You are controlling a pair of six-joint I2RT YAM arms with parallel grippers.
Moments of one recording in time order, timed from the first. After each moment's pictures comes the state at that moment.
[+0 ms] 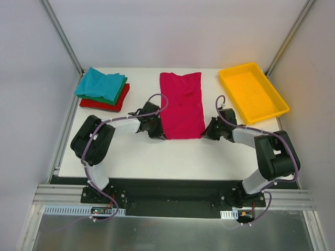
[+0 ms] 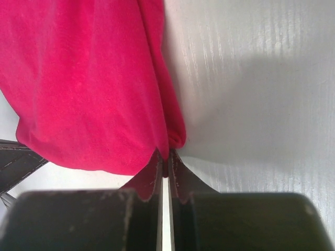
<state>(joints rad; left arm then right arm) -0.56 1.79 0.99 -0.23 0.28 -0.76 0.29 1.59 0.68 -0.02 -0.27 0.69</state>
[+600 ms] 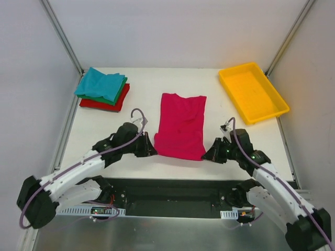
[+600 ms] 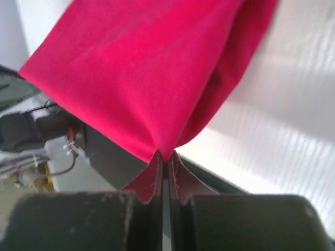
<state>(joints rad) -0.71 1.04 0.60 -0.35 0.22 -0.79 0.41 0.85 0.45 -0.44 -0.44 0.69</state>
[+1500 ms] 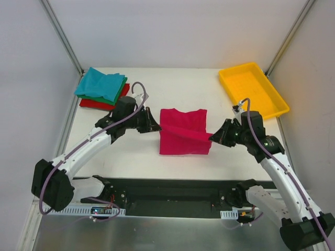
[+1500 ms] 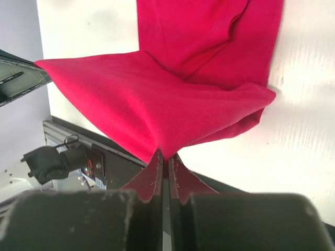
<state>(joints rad) -0.52 1.17 0.88 -0.34 0.42 -0.71 0.34 0.81 0.83 -0.75 -0.36 0.63</state>
